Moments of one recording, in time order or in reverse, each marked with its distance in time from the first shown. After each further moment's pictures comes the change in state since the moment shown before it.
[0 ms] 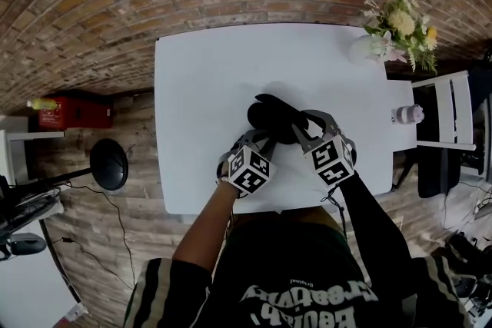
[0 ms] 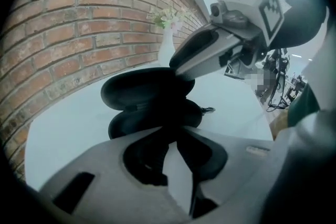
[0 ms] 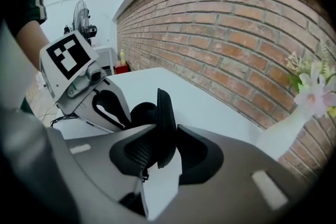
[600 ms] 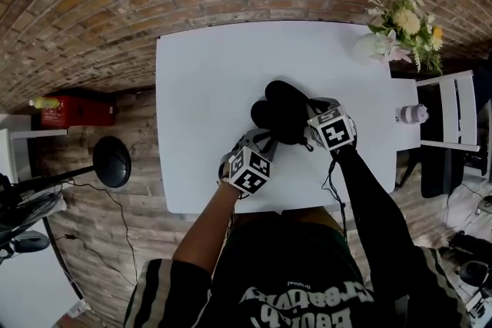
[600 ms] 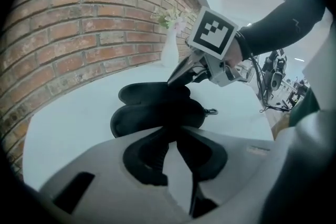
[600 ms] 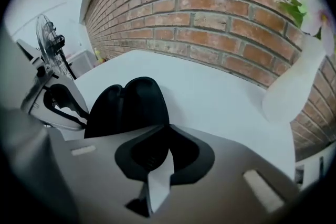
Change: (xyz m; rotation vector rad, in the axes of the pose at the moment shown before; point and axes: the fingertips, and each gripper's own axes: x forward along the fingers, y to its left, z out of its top) left arm 0.002 0.004 -0.001 -0.032 -0.013 0.015; right arm 0.059 -0.052 -0.062 0.292 0.198 -0.012
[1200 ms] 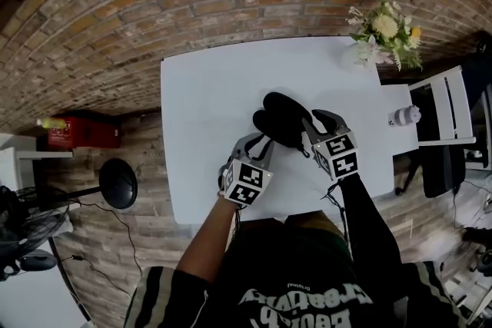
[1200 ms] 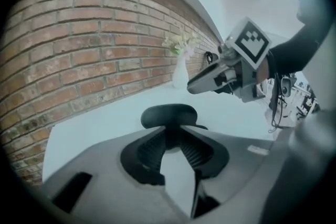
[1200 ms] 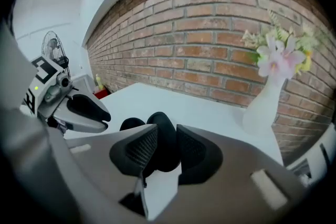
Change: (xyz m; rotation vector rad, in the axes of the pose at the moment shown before) left arm -0.052 0.016 0.043 -0.032 -0.175 0.122; right arm -0.092 0.024 0.040 0.062 -0.312 -0.041
